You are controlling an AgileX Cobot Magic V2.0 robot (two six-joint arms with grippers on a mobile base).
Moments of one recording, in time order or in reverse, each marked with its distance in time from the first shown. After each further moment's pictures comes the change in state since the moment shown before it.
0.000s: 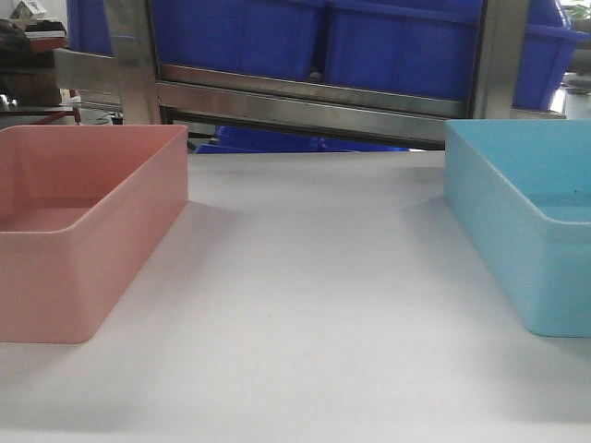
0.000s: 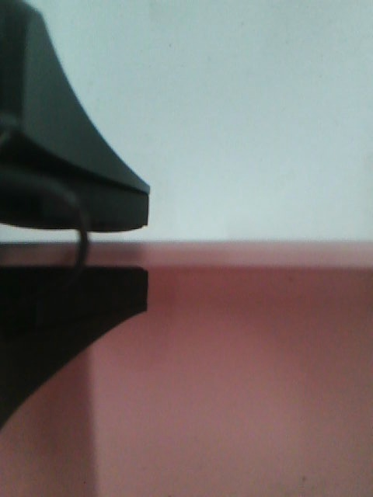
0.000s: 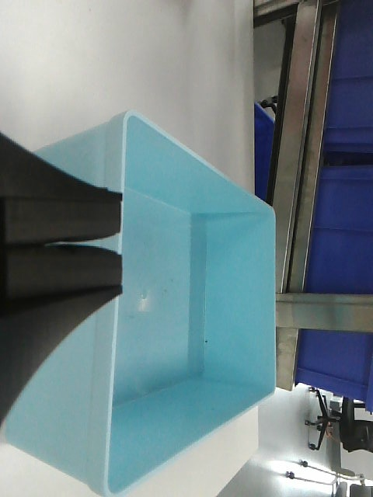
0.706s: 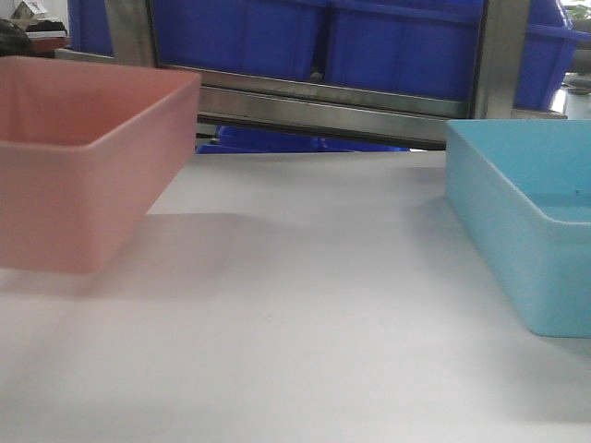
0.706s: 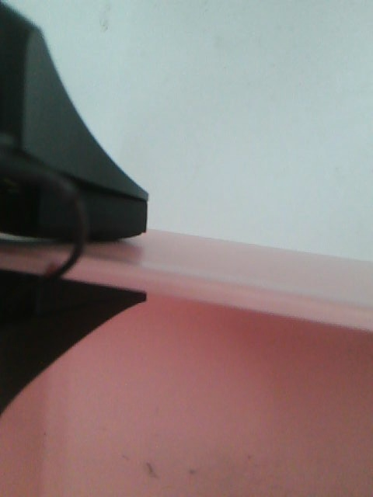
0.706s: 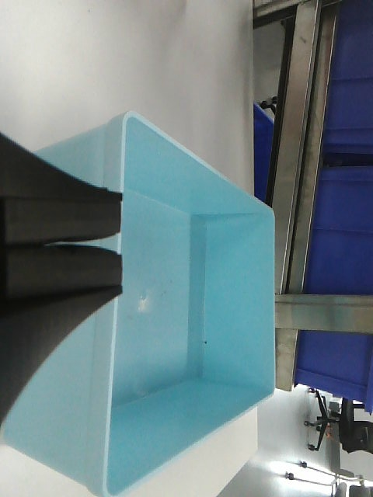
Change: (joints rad) left arm -0.084 -0.243 0.002 0.044 0.093 -0.337; right arm 0.000 0.000 0.000 0.000 0.000 0.000
